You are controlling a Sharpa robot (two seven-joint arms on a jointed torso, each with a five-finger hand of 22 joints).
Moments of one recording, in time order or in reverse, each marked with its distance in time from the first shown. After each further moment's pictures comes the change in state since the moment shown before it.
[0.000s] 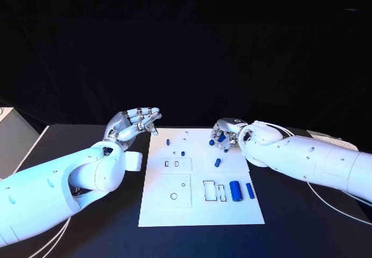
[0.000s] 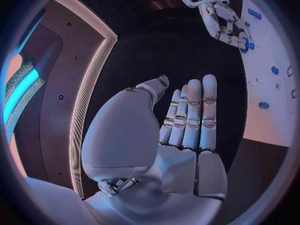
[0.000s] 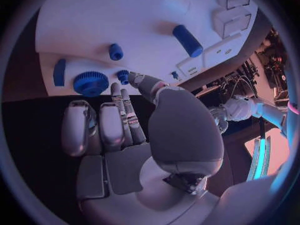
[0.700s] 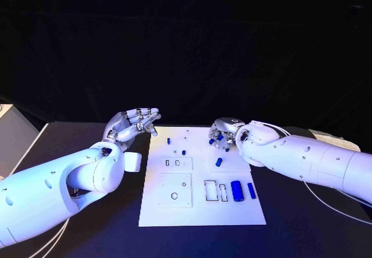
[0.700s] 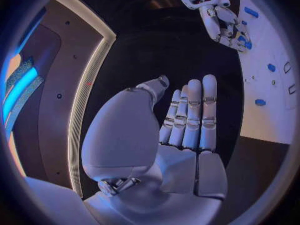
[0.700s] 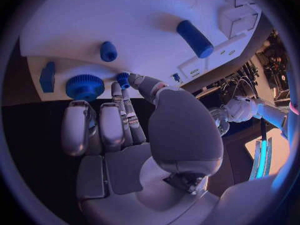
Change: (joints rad) left arm 0.000 -0.007 0.003 0.010 -0.001 0.000 -0.007; left_hand -0.004 0.004 0.000 0.000 0.000 -0.007 0.000 0.000 0.000 -0.004 0.004 0.000 0.000 0.000 0.000 0.000 -0.001 0.000 -0.003 0.003 0.004 0.001; right arm 0.003 0.019 0.000 -0.010 -0.005 -0.001 -0.012; right_hand 0.000 0.000 0.007 0.015 -0.004 0.002 -0.002 0.000 0.010 0.024 -0.005 0.000 0.004 0.000 0.000 0.012 -0.006 0.000 0.000 0.000 -0.004 -0.001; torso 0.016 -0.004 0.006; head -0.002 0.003
